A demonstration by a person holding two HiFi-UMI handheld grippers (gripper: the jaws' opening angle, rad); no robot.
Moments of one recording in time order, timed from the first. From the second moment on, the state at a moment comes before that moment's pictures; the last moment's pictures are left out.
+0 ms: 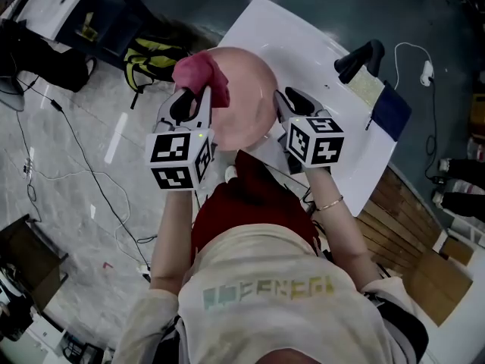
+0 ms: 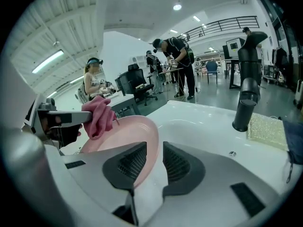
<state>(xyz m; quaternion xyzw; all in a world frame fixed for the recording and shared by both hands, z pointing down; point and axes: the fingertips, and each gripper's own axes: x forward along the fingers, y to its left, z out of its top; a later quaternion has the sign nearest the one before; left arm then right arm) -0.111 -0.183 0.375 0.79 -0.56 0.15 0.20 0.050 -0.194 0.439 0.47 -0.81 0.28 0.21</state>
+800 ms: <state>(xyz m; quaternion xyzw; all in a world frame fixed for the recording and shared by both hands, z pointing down) -0.099 -0.212 0.405 0.78 -0.55 0.18 0.23 0.043 -0.210 0.479 0.44 -0.79 0.35 0.22</state>
